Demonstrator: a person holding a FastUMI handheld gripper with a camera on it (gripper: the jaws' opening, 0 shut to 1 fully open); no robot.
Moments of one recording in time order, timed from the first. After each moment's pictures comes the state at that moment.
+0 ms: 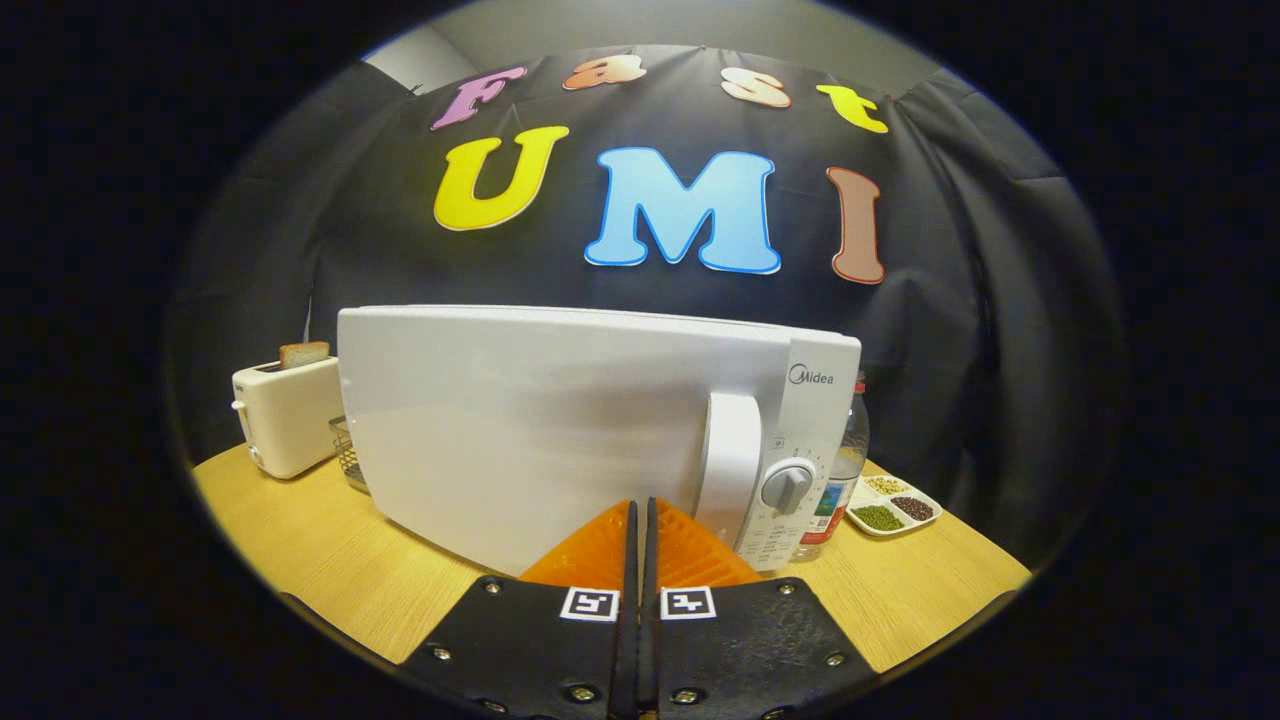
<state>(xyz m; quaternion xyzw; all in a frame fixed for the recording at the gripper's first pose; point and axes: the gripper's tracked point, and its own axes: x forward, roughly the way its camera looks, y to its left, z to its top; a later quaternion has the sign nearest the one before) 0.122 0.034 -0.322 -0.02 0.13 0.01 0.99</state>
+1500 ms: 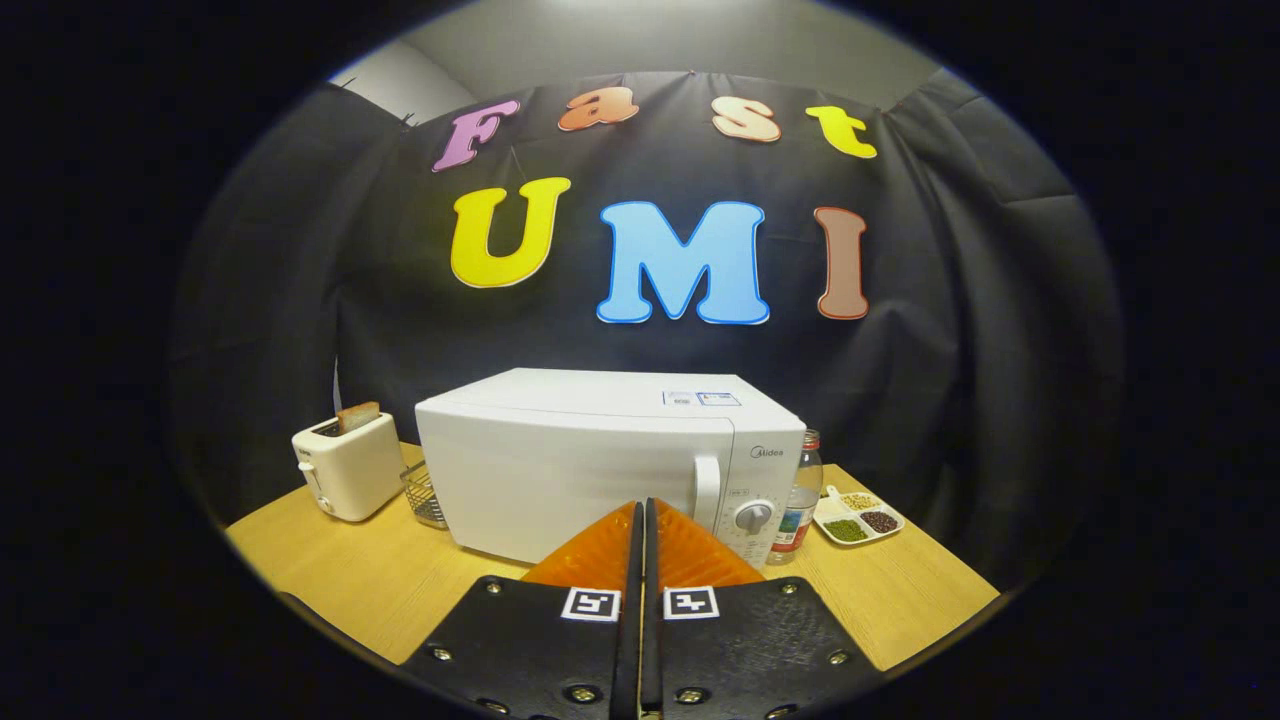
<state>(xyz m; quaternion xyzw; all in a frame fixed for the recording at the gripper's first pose) 0.021 0.039 -0.196 0.00 0.11 0.03 0.99</state>
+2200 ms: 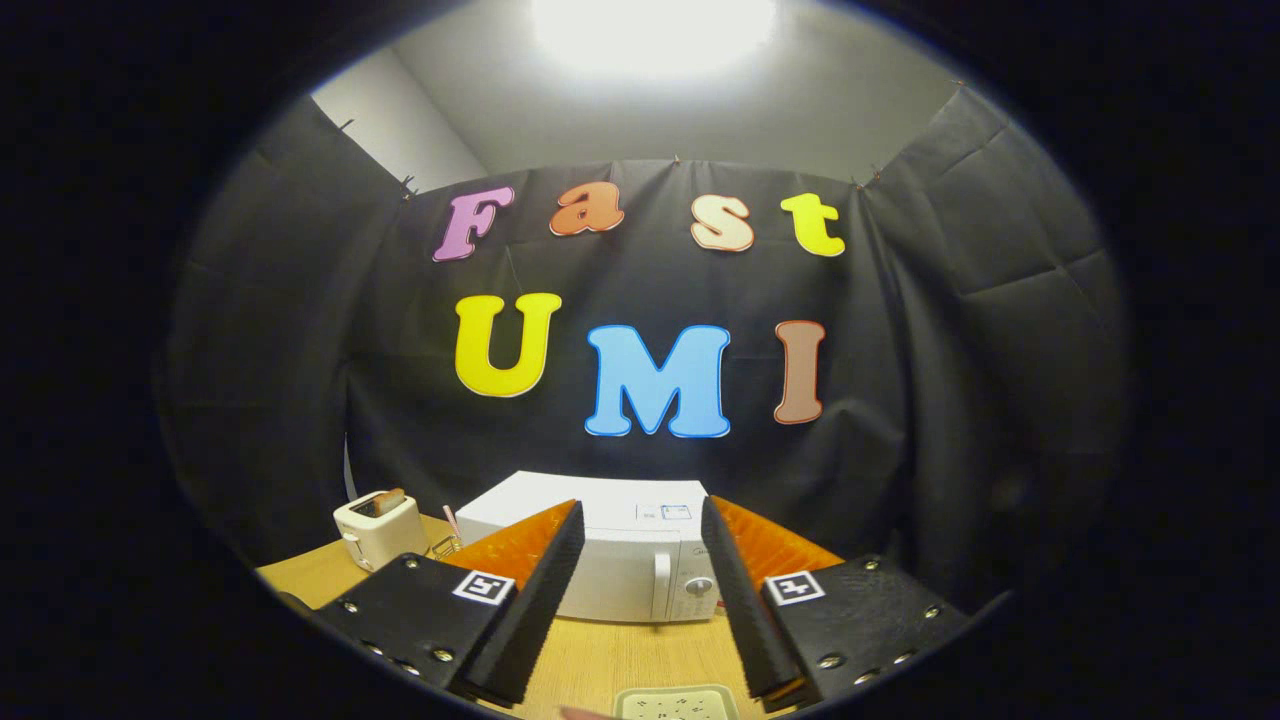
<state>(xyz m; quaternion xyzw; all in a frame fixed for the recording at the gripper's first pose) -0.063 0.010 -0.027 0.01 0.00 0.00 1.00</state>
